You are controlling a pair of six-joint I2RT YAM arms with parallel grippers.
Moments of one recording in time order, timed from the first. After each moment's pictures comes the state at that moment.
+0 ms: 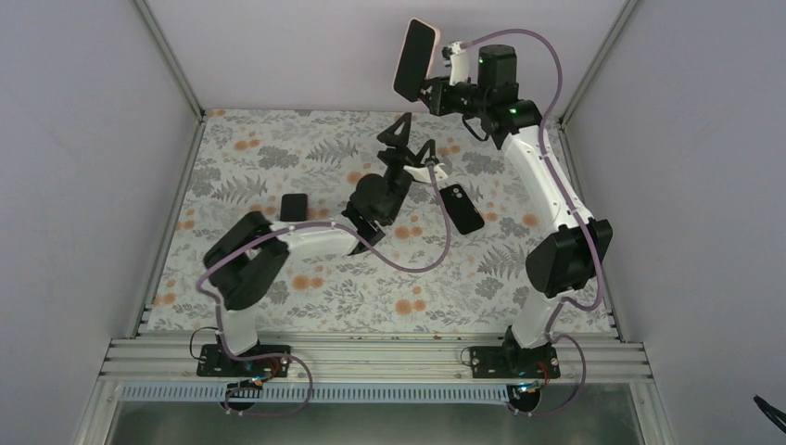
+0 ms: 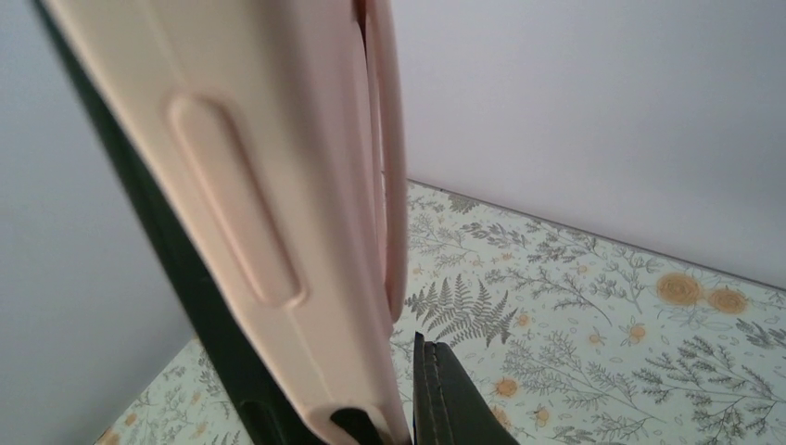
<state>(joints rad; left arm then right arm) -0.90 1.81 1.17 1.01 -0.44 1.14 0.30 1.80 1.92 -0.49 -0.57 0.21</state>
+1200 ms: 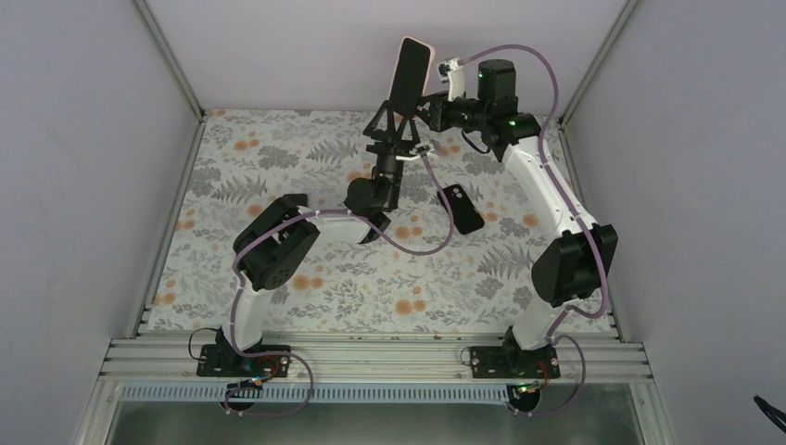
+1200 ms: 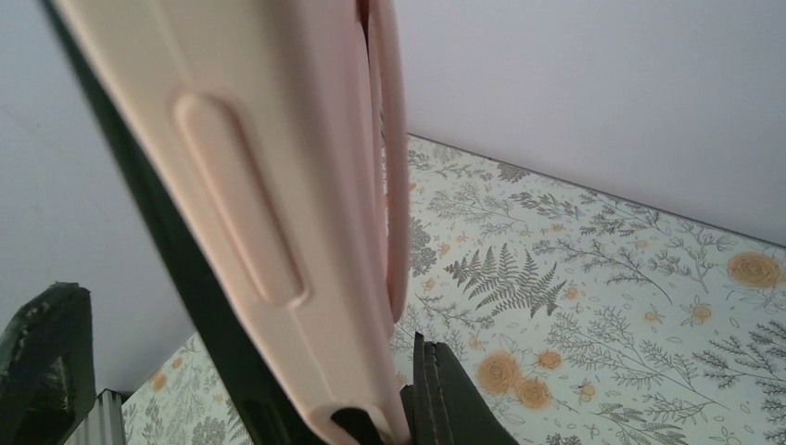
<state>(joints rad) -0.83 2.08 1.29 1.54 -0.52 1.51 0.30 1.73 1.75 -0.42 -0.69 0.18</state>
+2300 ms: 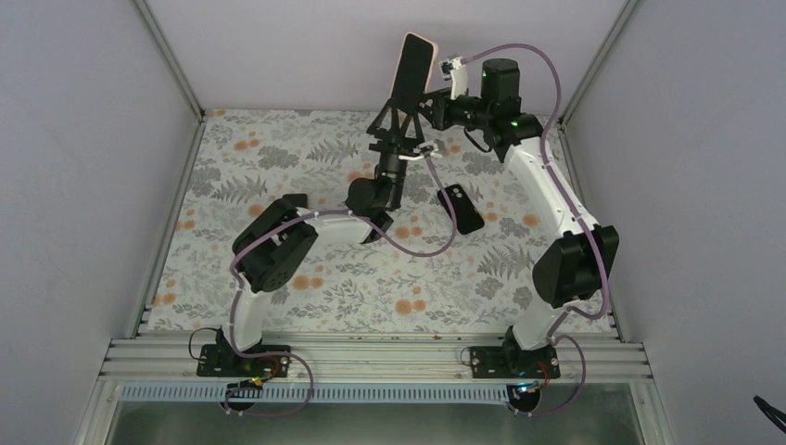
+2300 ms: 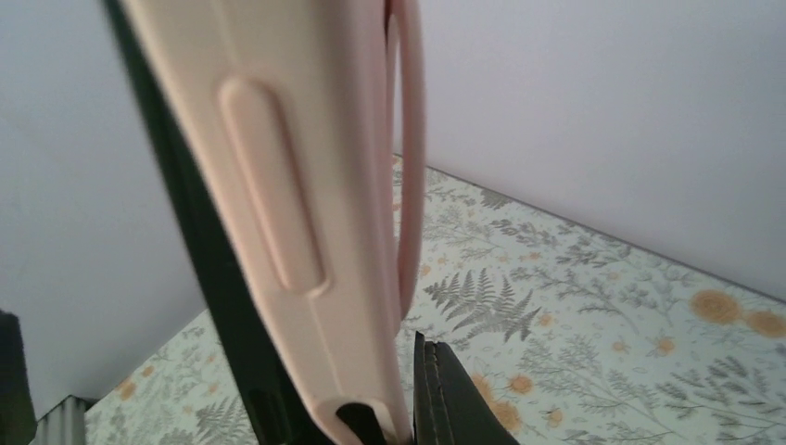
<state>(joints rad) -0.85 2.07 1.33 1.54 -0.50 1.53 0.29 1.72 1.74 -0.38 -0.69 0.14</state>
